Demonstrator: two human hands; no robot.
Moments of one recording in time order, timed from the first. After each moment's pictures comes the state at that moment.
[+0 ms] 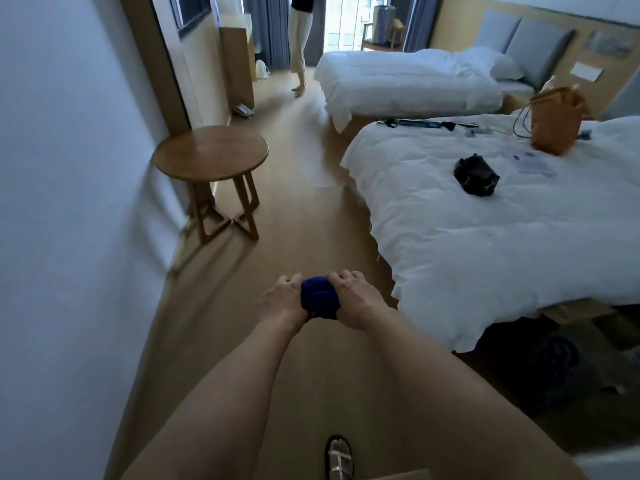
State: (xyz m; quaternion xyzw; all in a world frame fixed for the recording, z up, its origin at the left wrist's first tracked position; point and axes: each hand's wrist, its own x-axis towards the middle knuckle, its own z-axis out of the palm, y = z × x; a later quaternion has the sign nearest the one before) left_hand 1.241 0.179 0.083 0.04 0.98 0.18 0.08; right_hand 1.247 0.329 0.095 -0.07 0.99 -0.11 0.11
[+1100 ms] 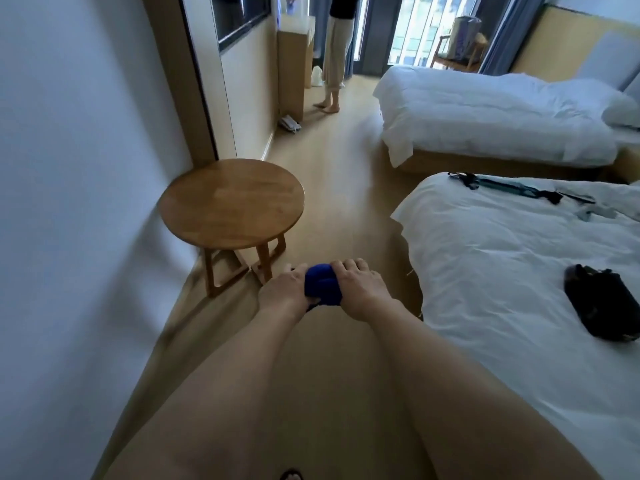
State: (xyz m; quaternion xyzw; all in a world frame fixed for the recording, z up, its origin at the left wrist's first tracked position) left_hand 0.707 0.174 0.094 -0.02 0.97 0.22 0.05; right_hand 0.699 0.317 0.119 -0.16 0.98 -0.04 0.08
